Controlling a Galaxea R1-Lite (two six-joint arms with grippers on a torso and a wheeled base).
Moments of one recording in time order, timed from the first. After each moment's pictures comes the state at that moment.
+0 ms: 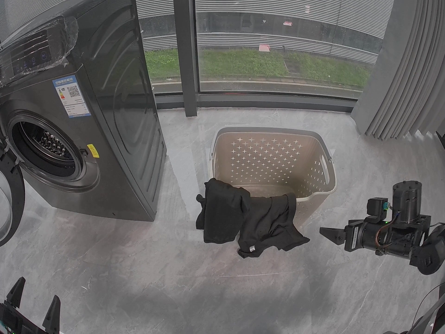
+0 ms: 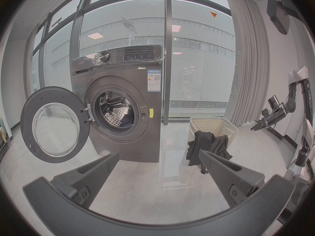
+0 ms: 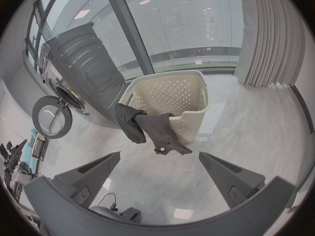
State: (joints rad) left arm 0.00 0.02 -0.02 0.00 -0.02 -0.01; right arm 0.33 1.65 -0.36 -0.79 0.06 0.18
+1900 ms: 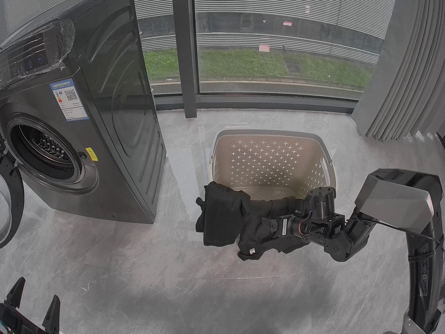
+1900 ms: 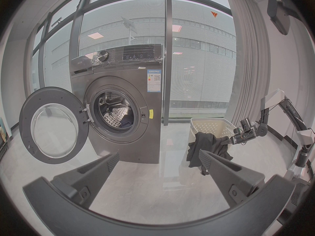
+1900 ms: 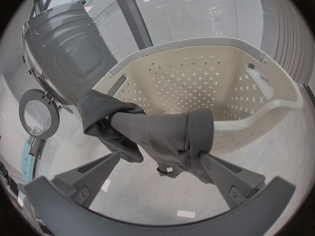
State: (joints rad) left arm 0.00 0.02 -0.02 0.00 -0.02 -0.01; right arm 0.41 2.39 -0.92 -1.01 0.02 0.20
